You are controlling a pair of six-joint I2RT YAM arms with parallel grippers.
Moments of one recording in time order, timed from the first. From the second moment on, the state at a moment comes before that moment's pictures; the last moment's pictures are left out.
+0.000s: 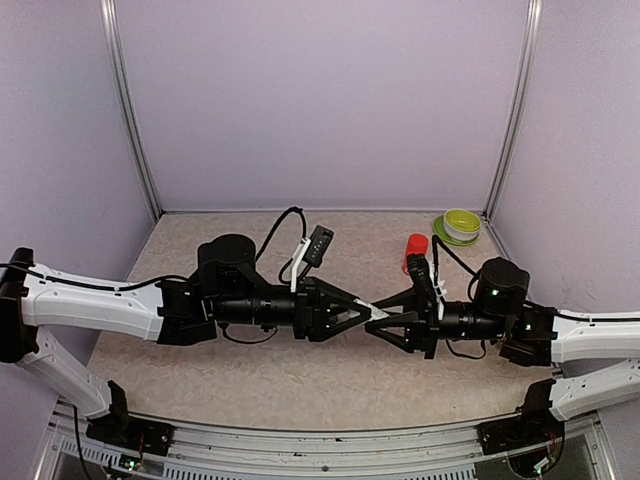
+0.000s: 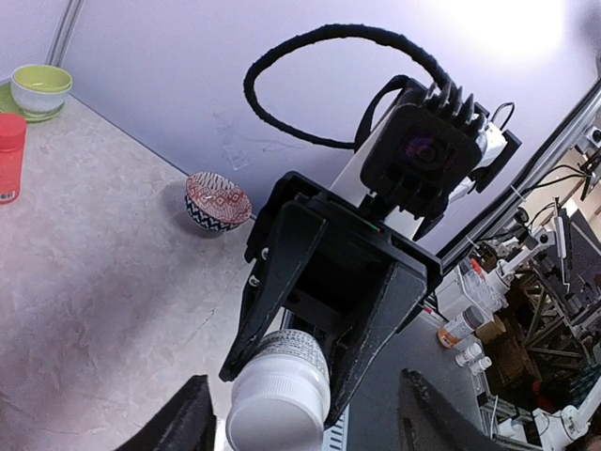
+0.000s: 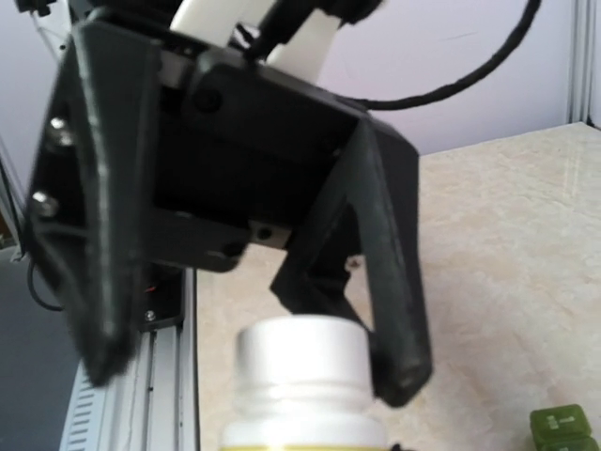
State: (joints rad) left arm -1.14 1.45 0.91 0.43 0.35 -0.55; right arm 0.99 1.00 0.49 0.43 -0.43 0.10
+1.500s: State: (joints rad) left arm -1.11 1.45 0.89 0.62 0.36 -0.53; right arm 1.08 1.12 0.53 0.63 -0.24 0.36
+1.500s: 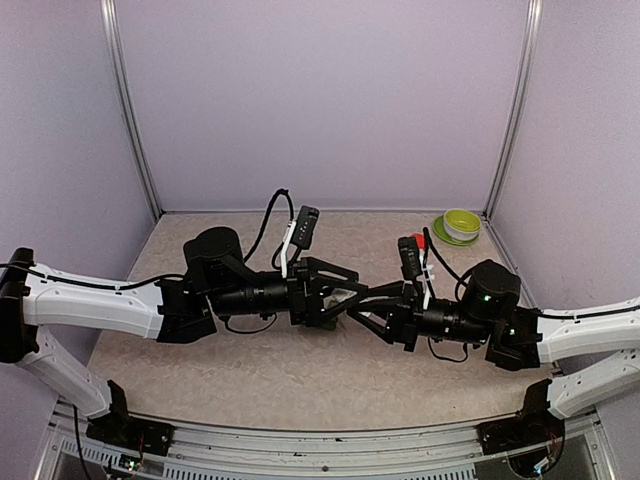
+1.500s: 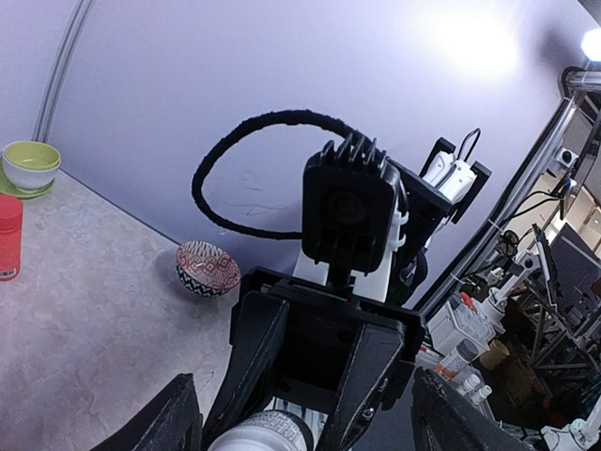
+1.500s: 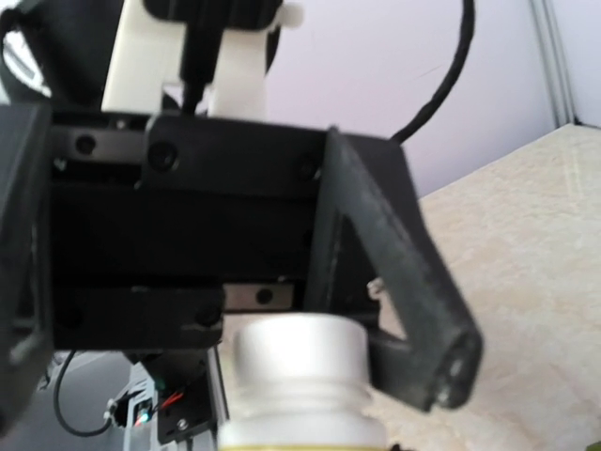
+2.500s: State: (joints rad) left arm -1.10 1.42 0.85 0.60 0.34 -0.51; right arm 1.08 0.97 0.52 0.55 -0.18 0.26
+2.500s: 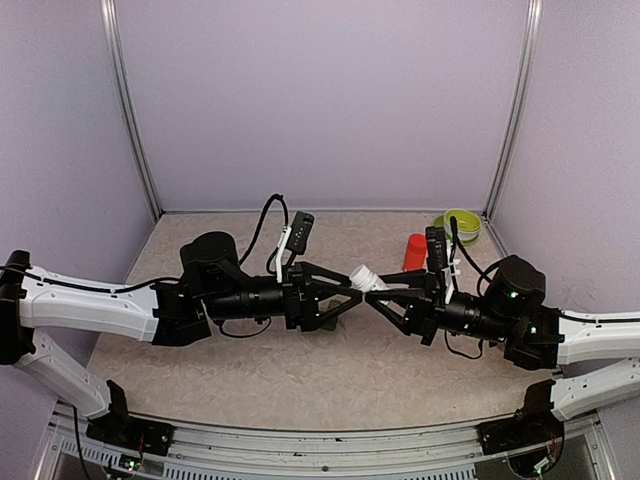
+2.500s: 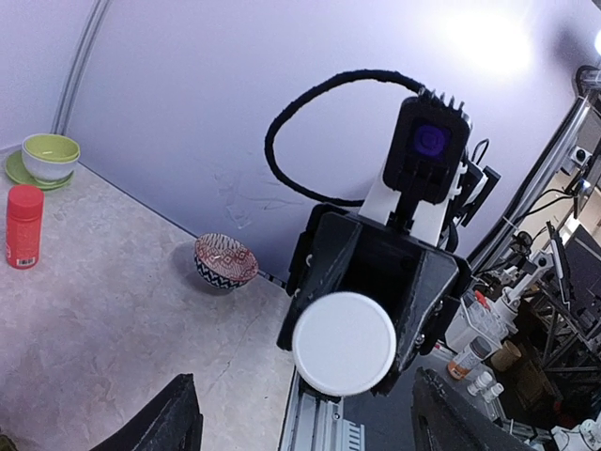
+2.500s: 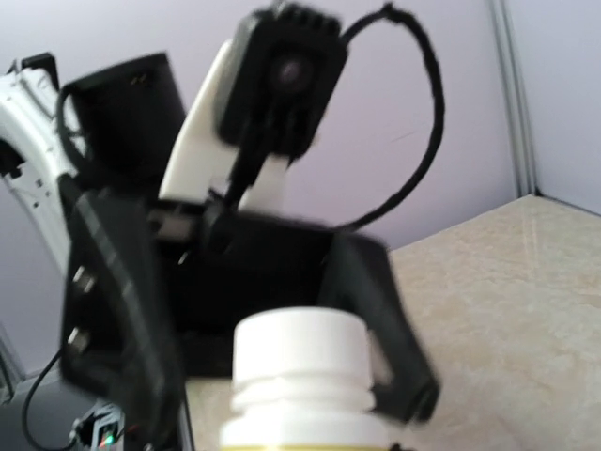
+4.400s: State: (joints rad) left arm -1.09 1.44 0.84 0.65 0.41 -0.48; right arm 1.08 1.07 0.50 0.61 -0.23 0.29
